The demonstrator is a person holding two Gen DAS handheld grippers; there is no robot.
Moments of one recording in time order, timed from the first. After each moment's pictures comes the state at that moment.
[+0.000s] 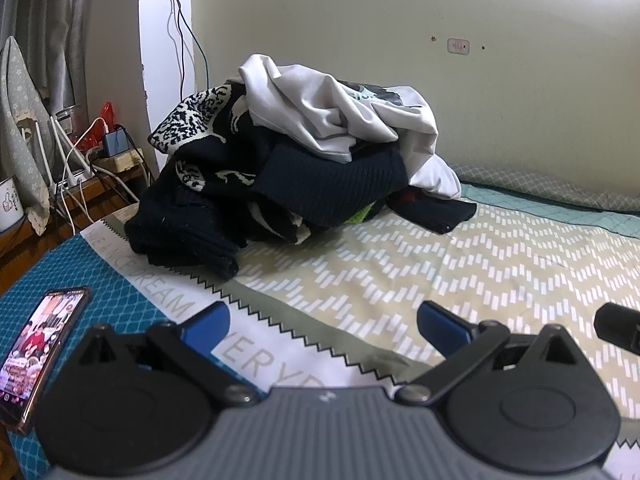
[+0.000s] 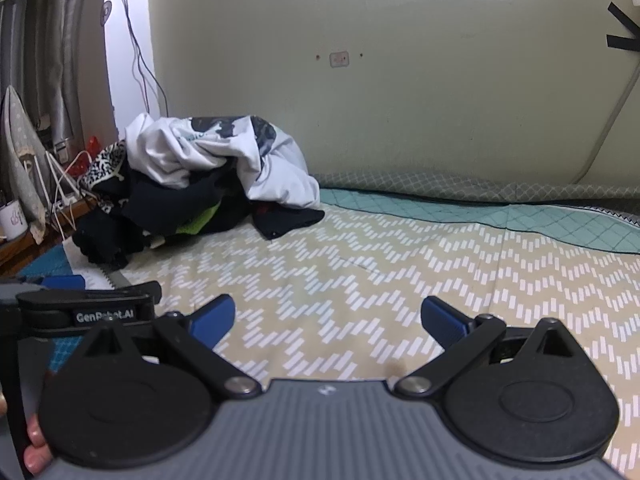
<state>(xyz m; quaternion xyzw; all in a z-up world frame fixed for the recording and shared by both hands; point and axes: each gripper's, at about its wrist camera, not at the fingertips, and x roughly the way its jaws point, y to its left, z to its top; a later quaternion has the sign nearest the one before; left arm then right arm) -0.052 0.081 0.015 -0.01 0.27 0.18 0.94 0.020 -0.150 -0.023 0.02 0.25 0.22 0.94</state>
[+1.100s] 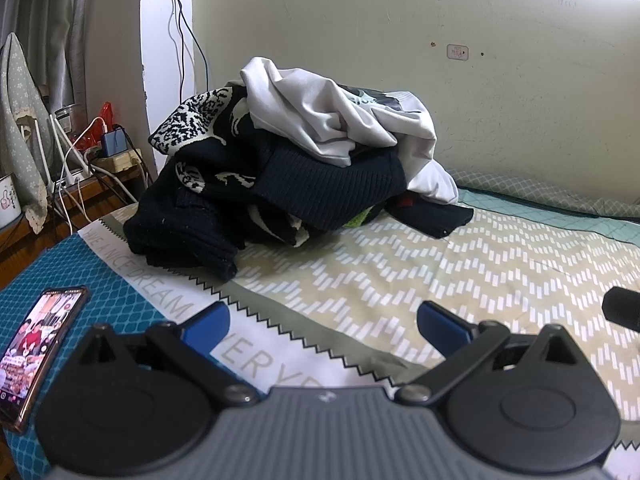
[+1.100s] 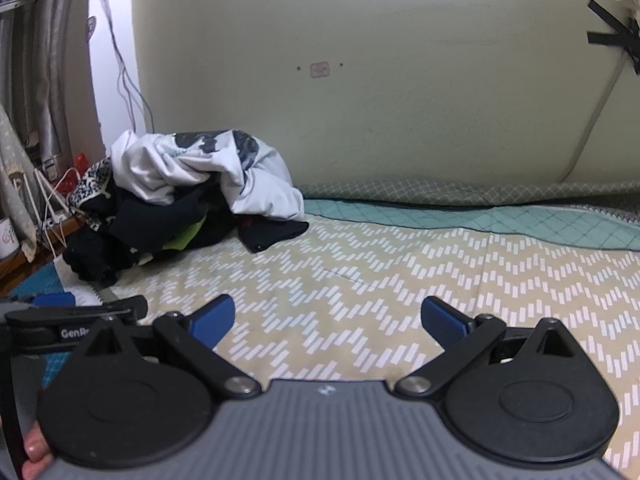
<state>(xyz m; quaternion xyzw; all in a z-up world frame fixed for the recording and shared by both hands) -0.052 0.081 0.016 -0.01 0.27 0.18 0.95 0.025 -0.163 -0.023 0.05 0.25 0.20 0.95</state>
